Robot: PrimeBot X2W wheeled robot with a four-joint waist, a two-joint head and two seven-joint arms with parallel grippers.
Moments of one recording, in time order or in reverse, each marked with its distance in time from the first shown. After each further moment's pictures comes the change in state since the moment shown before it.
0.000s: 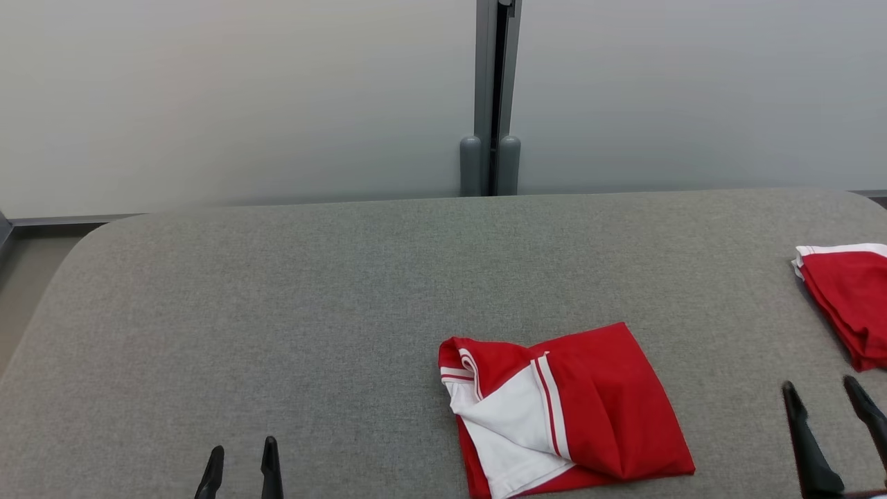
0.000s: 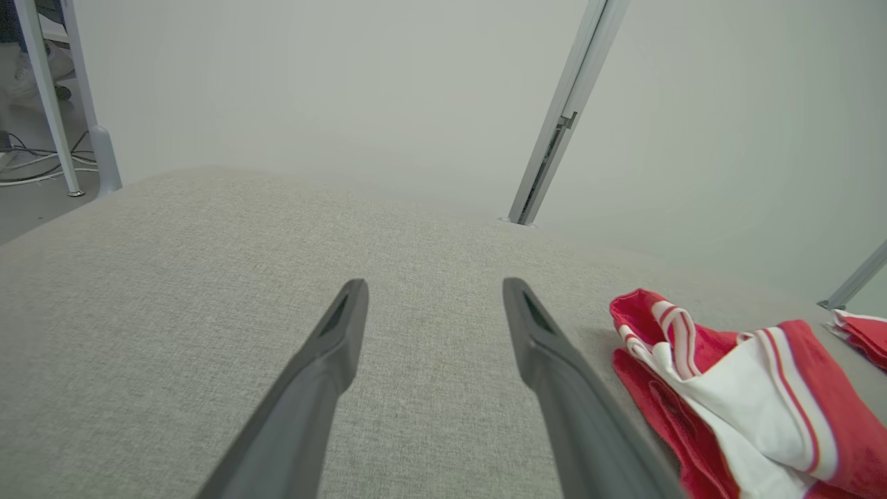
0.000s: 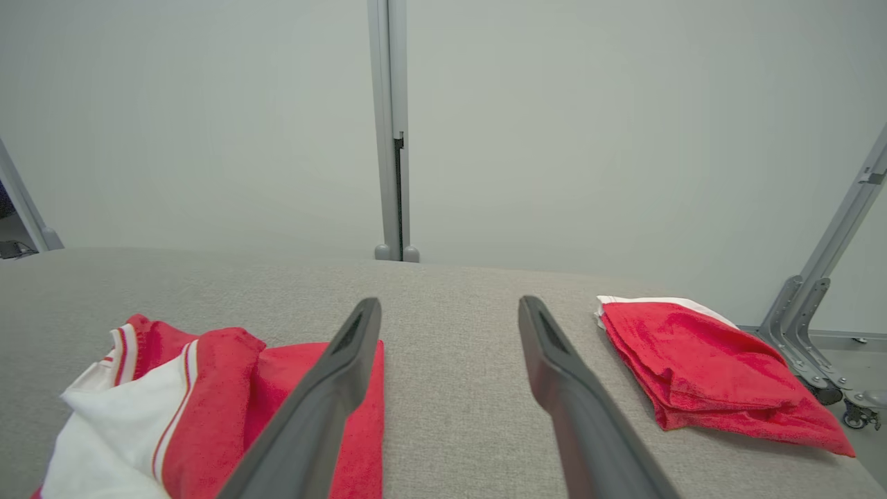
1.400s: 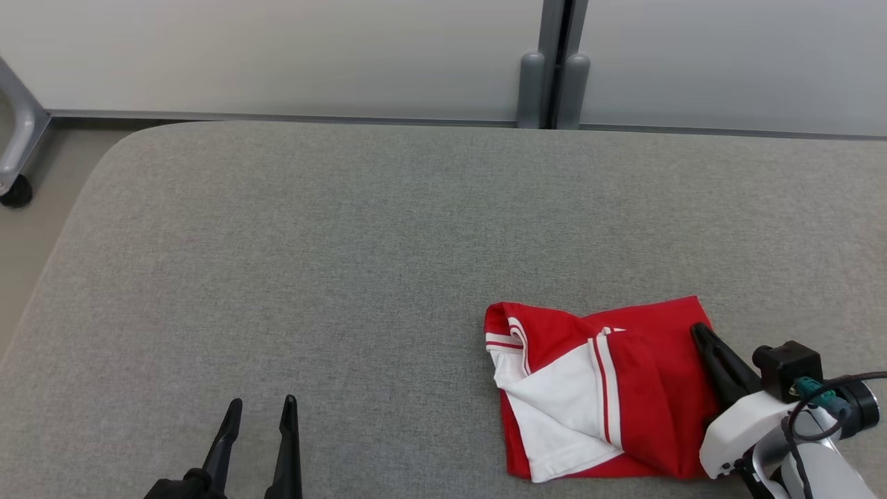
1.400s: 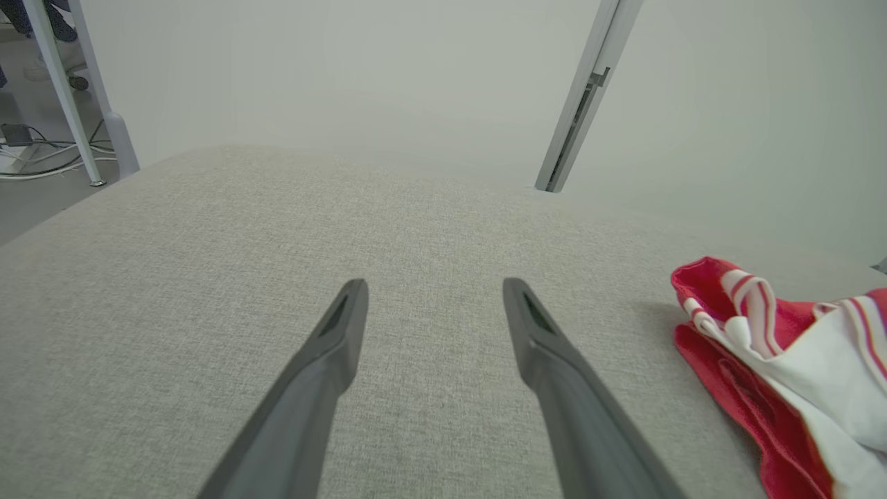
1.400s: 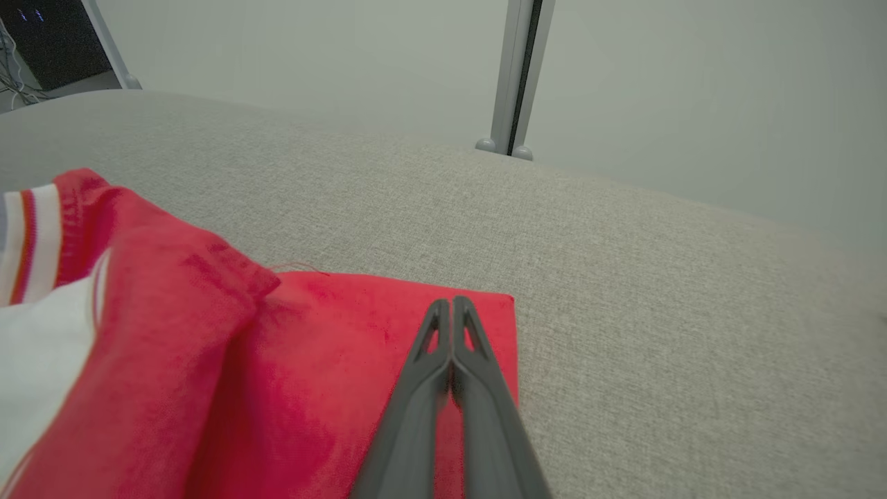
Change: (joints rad) left arm -0.068 0.000 -0.001 0.005 0.074 -0.049 -0.001; right arm -0.470 0.039 0.212 0.678 -0.133 0.001 -0.168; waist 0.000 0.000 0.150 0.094
